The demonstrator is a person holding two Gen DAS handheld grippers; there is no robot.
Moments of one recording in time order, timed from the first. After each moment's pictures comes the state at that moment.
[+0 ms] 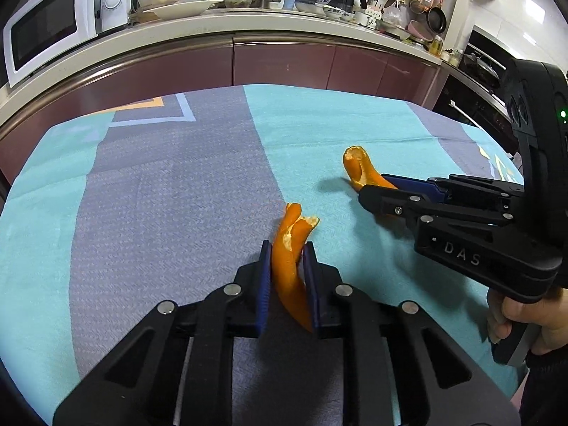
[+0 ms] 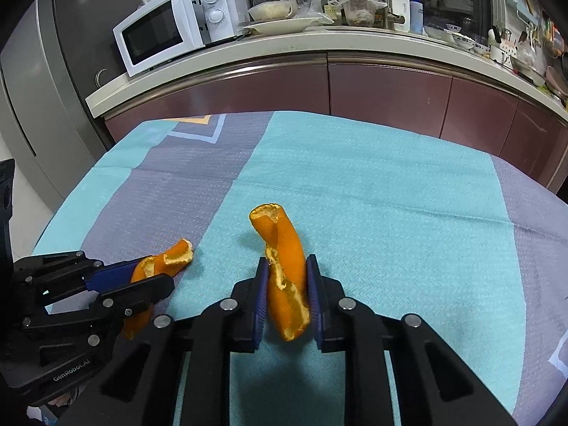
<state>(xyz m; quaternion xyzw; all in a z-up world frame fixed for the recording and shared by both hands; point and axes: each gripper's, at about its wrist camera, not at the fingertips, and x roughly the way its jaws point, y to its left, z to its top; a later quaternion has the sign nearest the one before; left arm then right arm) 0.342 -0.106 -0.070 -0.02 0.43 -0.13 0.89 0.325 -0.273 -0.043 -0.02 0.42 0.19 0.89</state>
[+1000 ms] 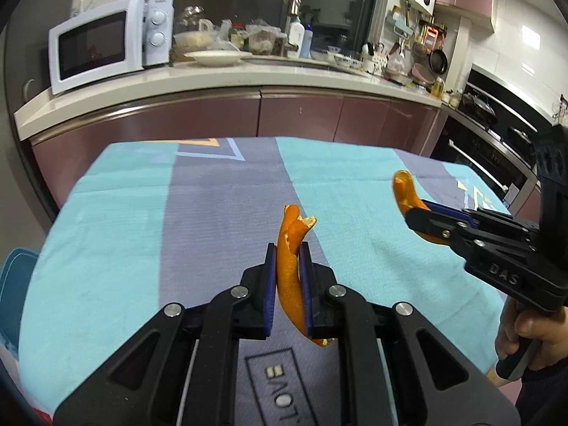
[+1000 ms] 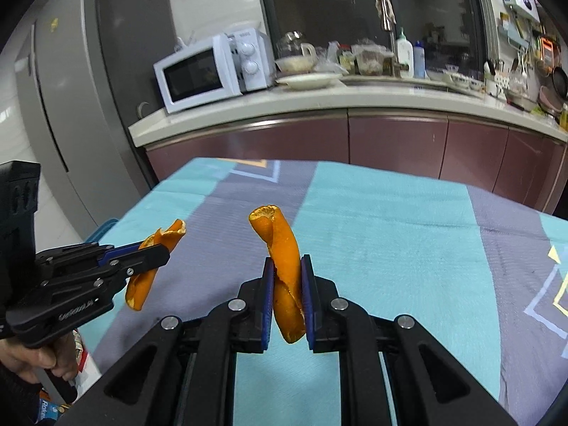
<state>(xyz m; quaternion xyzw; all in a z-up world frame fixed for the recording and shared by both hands) 0.230 -0.049 0.003 -0.05 0.34 -0.10 0.93 0.218 -0.264 0.024 0.00 0.33 0.21 0.92</state>
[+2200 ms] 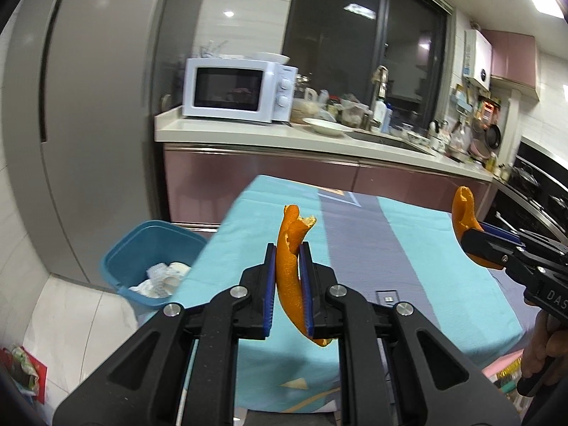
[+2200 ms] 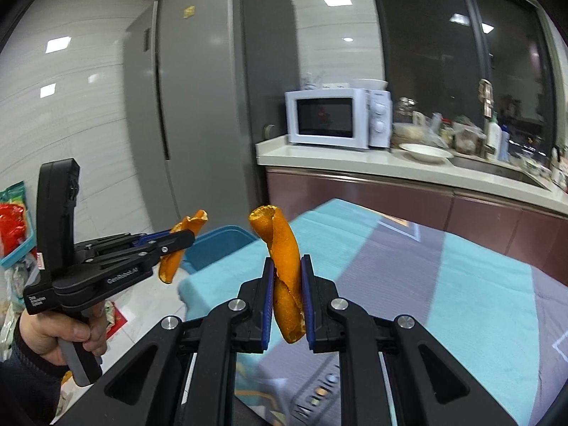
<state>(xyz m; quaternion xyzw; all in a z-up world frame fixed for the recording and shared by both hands) -0.044 0.135 0.075 -0.10 0.22 0.06 0.97 0.066 -0.127 0.095 -0.06 0.22 0.37 0.90</state>
